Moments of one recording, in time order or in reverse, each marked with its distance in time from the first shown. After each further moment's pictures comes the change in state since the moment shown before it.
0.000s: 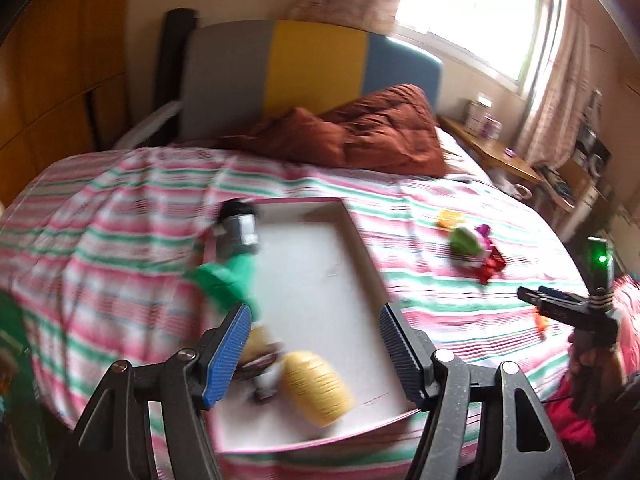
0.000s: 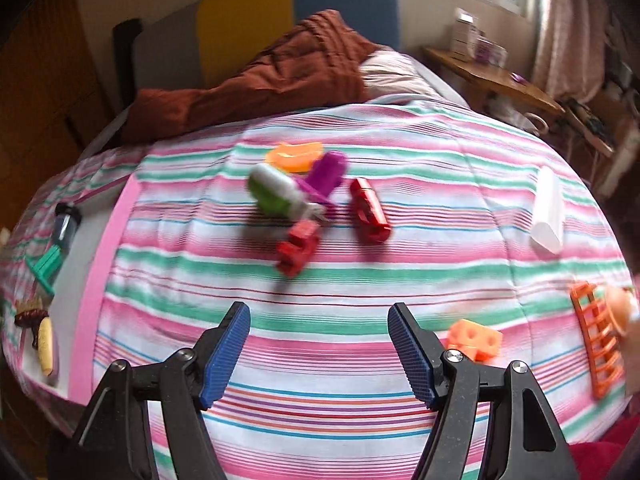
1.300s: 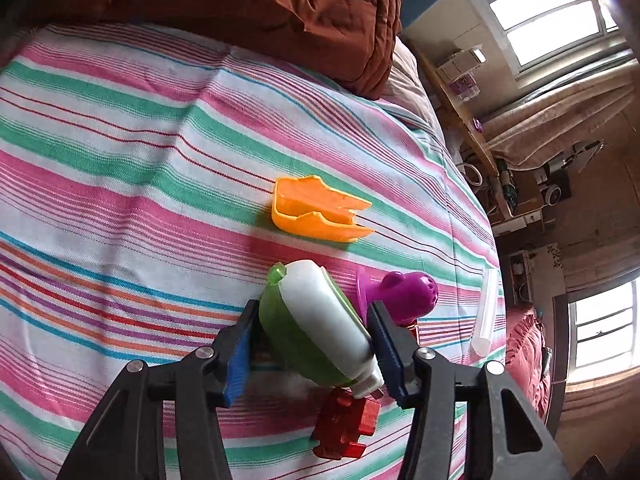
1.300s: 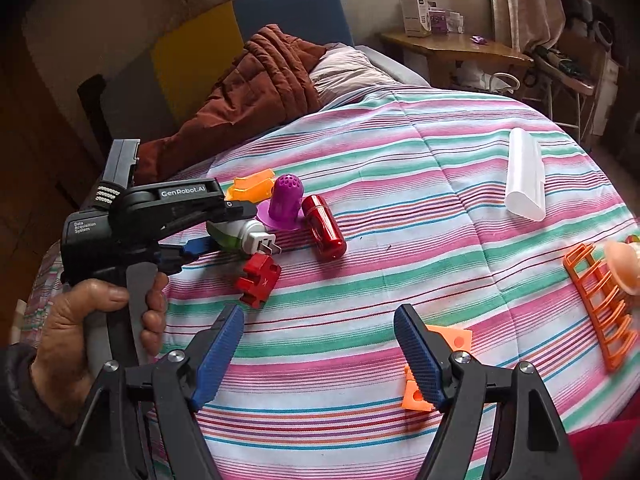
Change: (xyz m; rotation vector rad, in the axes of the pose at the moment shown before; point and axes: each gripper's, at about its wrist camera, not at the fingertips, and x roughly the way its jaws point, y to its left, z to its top) left arm 0.290 -0.189 0.074 -0.280 0.398 -0.374; right arm -0.011 -0.048 0.011 0.191 -0.012 0.053
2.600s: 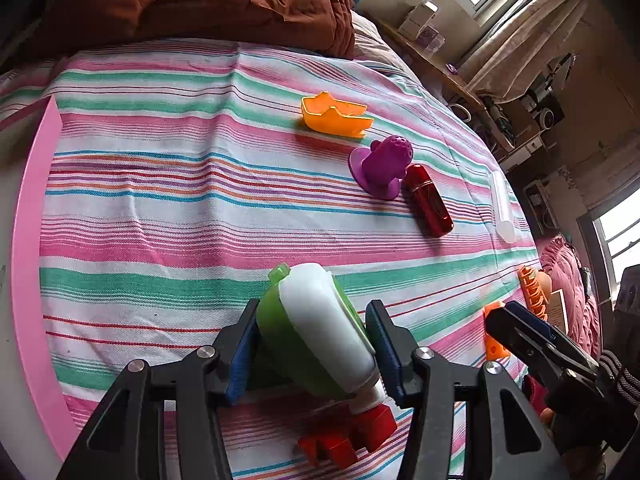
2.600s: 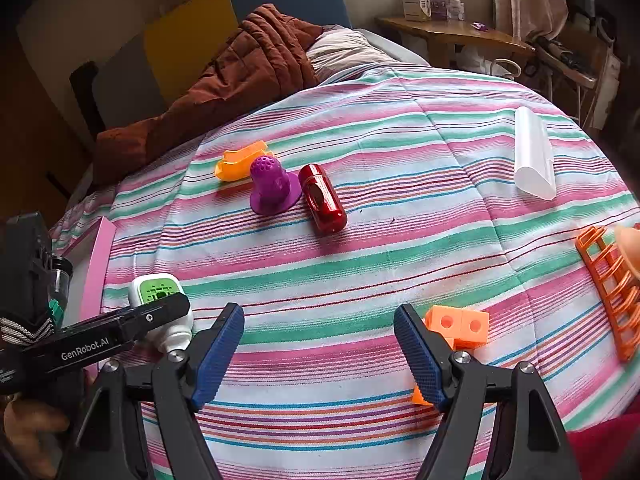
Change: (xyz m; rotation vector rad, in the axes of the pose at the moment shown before) left arm -0.062 0.027 -0.088 0.260 0.015 0.091; right arm 0.024 0.000 -0.011 -0.001 0.049 -0.013
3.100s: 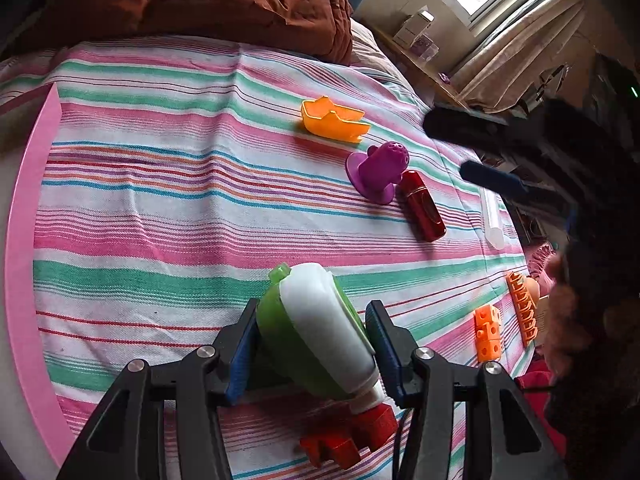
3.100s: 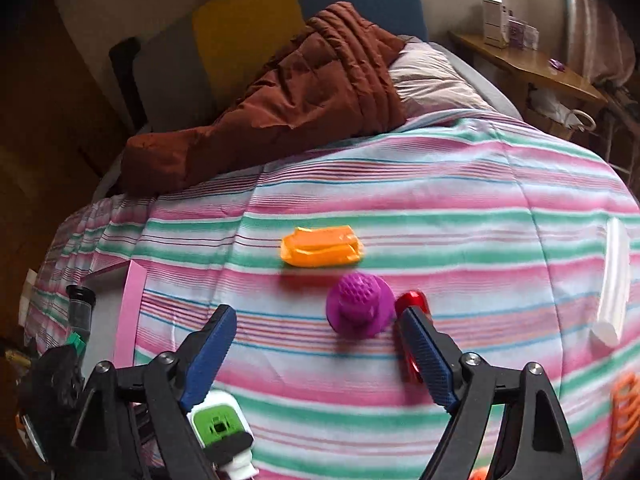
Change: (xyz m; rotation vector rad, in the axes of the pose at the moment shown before) left arm 0.000 0.007 -0.003 -0.021 -0.020 -0.056; right arm 0.059 0.072 0.115 -0.188 0.047 0.108
